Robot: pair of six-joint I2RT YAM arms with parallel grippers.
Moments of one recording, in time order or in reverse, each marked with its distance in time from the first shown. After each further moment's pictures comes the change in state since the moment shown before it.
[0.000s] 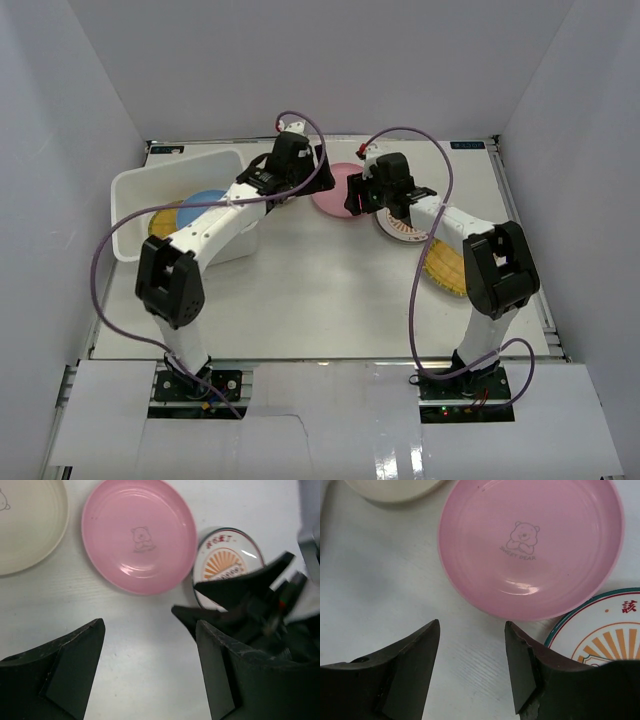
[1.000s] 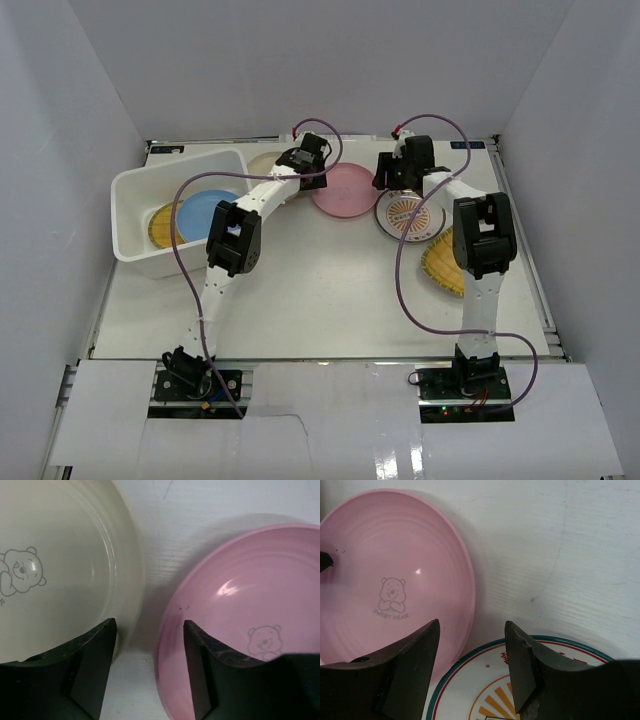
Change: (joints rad) left arm 0.092 0.813 0.719 -0.200 -0.242 0.105; right arm -0.230 0.372 0.317 -0.035 -0.051 0.000
